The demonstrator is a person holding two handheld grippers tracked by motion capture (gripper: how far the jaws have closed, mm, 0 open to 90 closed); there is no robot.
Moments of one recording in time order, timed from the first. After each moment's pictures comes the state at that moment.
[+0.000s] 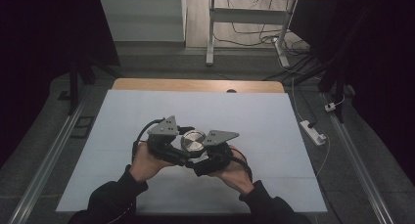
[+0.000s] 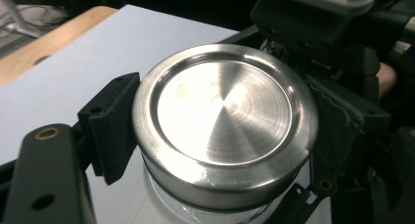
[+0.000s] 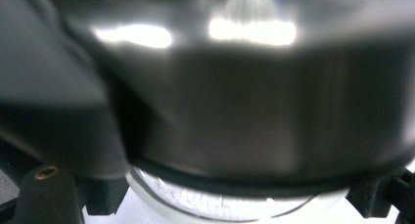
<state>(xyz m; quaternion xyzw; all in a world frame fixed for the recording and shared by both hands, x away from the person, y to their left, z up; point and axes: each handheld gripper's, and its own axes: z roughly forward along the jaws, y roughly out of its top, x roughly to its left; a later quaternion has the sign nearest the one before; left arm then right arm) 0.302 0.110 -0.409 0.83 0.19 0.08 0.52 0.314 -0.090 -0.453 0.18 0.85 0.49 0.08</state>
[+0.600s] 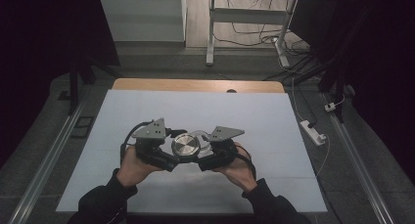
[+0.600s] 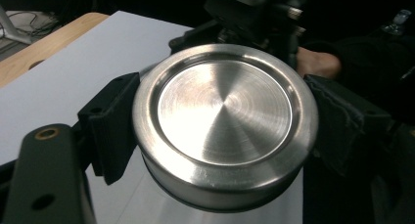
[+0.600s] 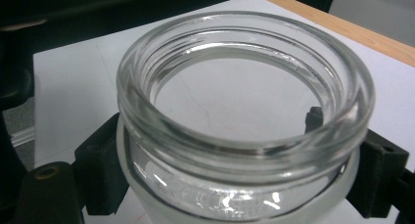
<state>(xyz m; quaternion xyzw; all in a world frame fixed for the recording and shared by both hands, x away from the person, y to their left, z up) 0.280 0.133 -0.398 0.83 0.17 0.07 0.53 0.325 -0.102 -0.451 0.20 0.84 0.49 0.11</state>
